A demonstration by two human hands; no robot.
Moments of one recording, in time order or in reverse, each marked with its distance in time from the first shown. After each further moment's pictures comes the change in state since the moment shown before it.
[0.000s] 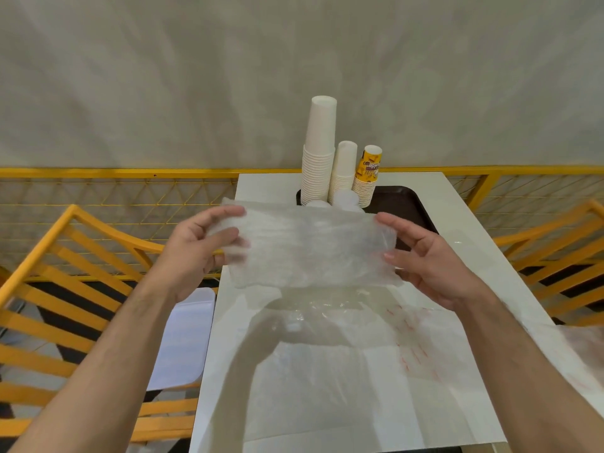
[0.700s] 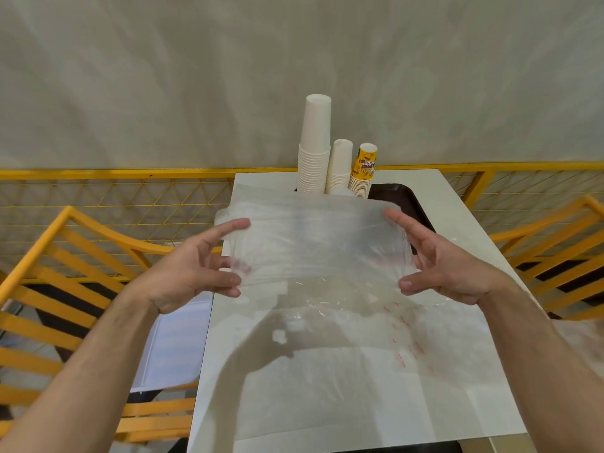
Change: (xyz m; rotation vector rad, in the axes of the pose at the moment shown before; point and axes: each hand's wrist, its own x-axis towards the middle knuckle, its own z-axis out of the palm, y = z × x) left_hand -0.009 -0.006 -0.017 0.056 -0.373 -0.222; right_hand -0.012 -0.015 -0.030 -0.090 -0.277 0.123
